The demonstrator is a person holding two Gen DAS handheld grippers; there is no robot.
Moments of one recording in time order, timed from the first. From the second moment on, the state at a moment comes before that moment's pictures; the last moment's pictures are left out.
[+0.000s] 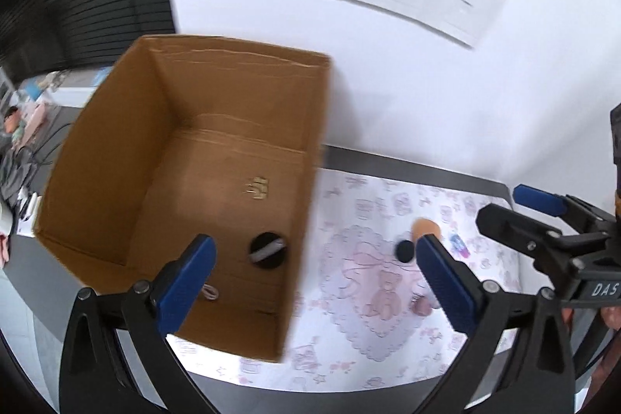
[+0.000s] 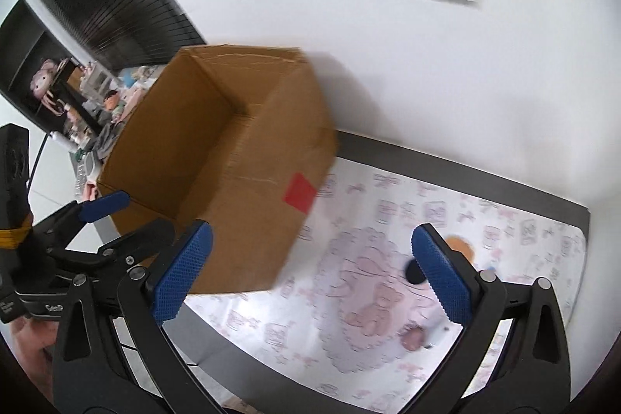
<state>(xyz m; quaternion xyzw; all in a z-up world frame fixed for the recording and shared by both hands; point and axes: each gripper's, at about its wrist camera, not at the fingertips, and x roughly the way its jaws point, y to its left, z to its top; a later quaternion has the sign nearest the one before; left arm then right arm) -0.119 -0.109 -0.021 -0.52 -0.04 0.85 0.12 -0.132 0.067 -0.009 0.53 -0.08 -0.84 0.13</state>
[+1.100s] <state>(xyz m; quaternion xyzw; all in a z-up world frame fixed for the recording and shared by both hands) -0.113 0.075 -0.094 -0.57 0.06 0.79 0.20 -0.082 0.240 -0.051 0.55 -0.09 -0.83 0.01</state>
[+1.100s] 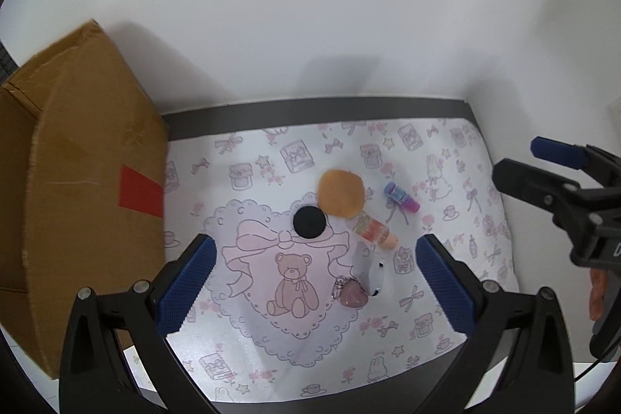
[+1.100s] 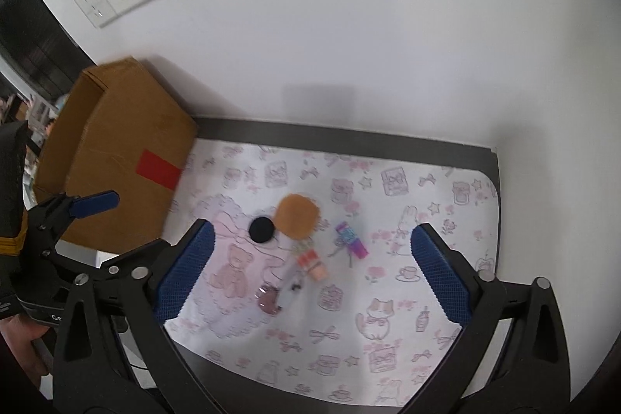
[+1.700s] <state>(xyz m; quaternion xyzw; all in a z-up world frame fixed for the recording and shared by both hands) -0.154 0.106 -0.193 -0.65 0.09 0.73 0.18 -0.109 0.259 -0.157 0.63 -0.08 -0.78 0.02</state>
